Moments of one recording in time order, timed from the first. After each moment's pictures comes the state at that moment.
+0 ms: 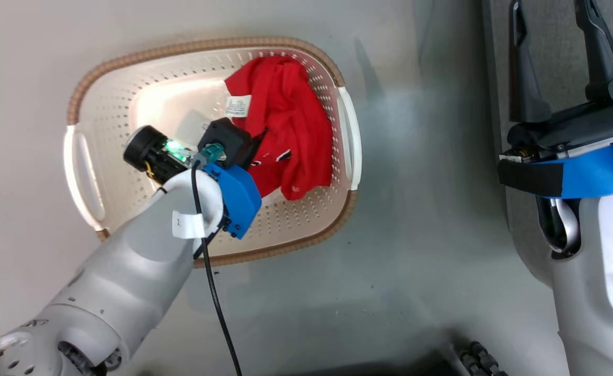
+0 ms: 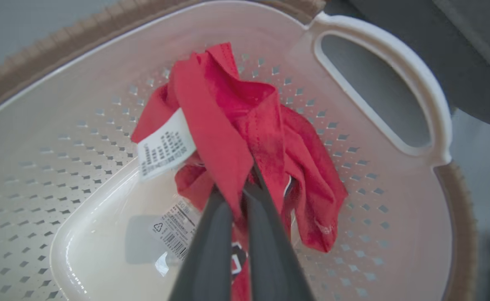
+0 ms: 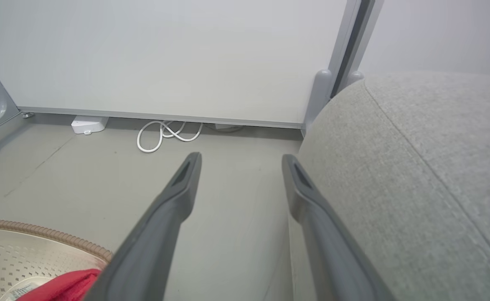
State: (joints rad) left arm -1.02 0.17 -1.23 1.04 -0.77 -0.13 -0.25; right arm -0.60 -0.11 0.03 0.07 0.04 0.13 -0.26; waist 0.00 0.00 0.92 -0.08
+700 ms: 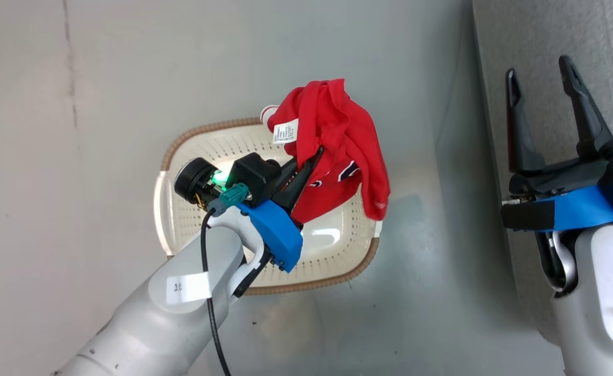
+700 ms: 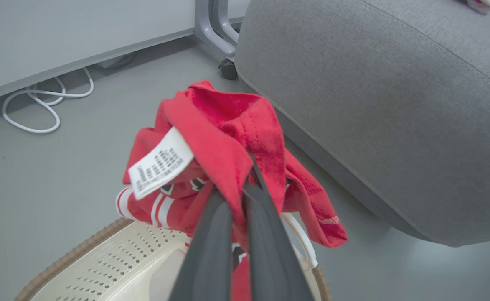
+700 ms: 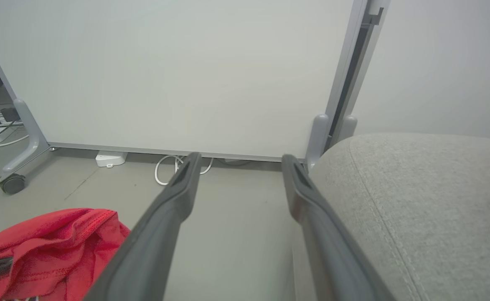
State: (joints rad) left arm -0.81 0.17 -0.97 0.68 -0.64 -0.13 -0.26; right arm -0.48 -0.13 0.00 0.15 0.04 0.13 -0.26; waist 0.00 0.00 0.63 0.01
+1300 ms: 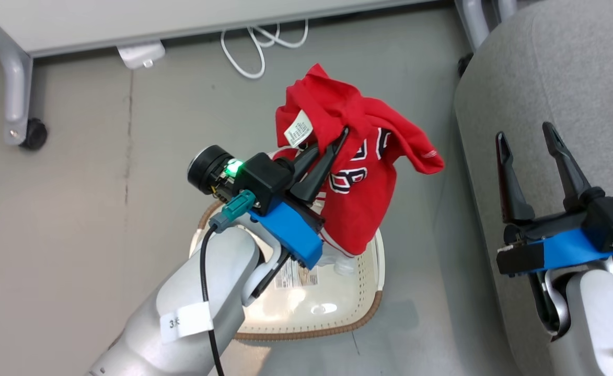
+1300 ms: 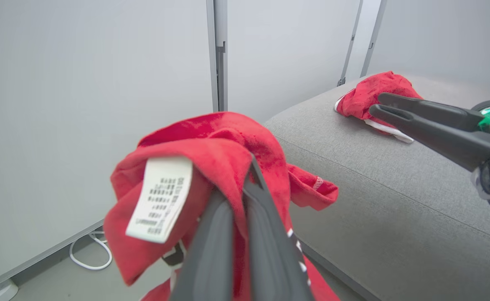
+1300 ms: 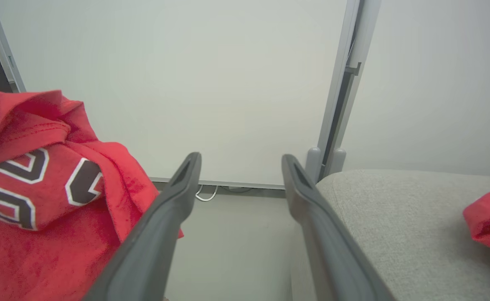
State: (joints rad) left arm -0.71 0.14 -0.78 0.47 -0.46 -0.13 -0.26; right arm -0.35 -0.13 -0.01 0.20 0.06 0.13 -0.26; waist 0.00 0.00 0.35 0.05
